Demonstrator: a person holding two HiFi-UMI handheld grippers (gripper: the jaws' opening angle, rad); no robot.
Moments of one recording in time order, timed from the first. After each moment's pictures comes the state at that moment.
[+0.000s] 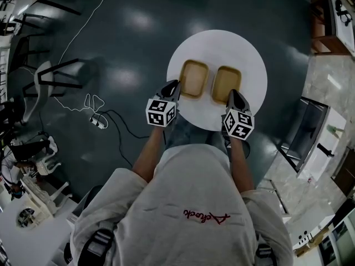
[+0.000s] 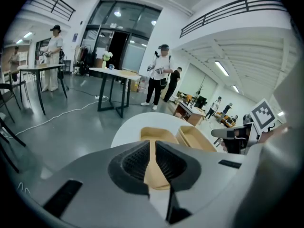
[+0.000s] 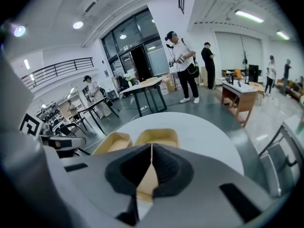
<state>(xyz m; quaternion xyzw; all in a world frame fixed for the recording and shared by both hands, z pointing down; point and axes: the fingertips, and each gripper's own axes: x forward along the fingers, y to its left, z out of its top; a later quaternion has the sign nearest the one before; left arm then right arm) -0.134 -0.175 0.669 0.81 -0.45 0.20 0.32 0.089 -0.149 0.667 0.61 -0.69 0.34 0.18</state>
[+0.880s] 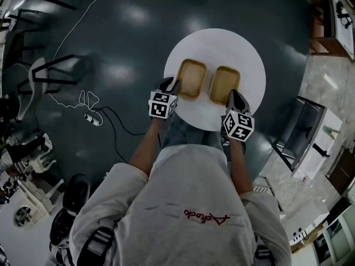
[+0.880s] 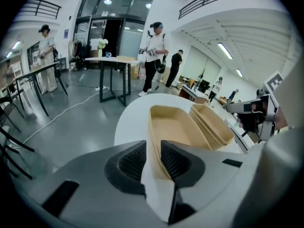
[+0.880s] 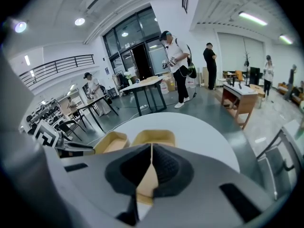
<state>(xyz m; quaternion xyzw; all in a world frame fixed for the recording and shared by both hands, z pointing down) -0.146 -0.179 0.734 0.79 -0.44 0.29 0.32 0.091 -0.154 0.668 0.61 -0.69 0.33 0.20</state>
